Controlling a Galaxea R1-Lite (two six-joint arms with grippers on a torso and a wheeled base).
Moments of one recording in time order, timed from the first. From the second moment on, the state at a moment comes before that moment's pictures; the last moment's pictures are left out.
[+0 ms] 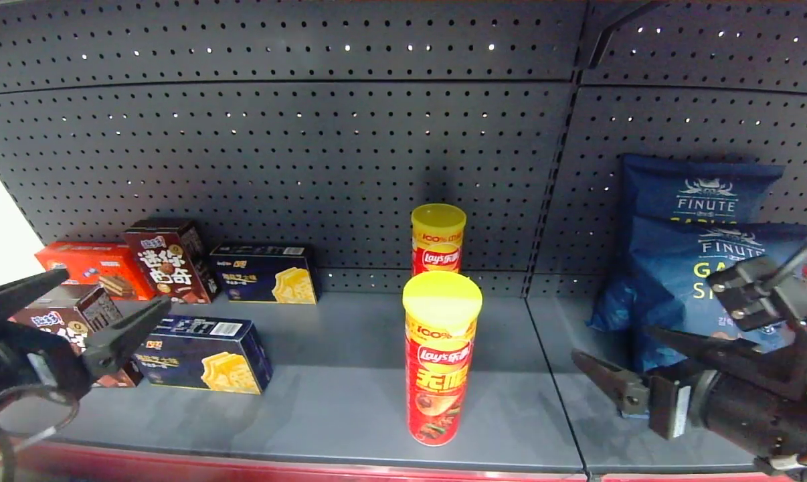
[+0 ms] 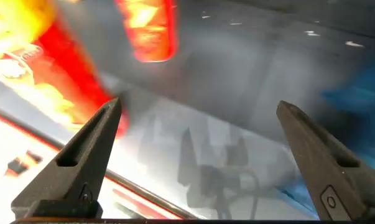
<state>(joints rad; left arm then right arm) -0.13 1.01 -0.40 -0.53 0.01 0.11 0.75 1.25 -0.48 -0.50 -0.39 0.15</state>
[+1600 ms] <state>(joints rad) 0.06 0.09 -0.05 0.07 -0.04 0.07 0.12 0.12 -0.02 -0.03 -0.26 0.08</state>
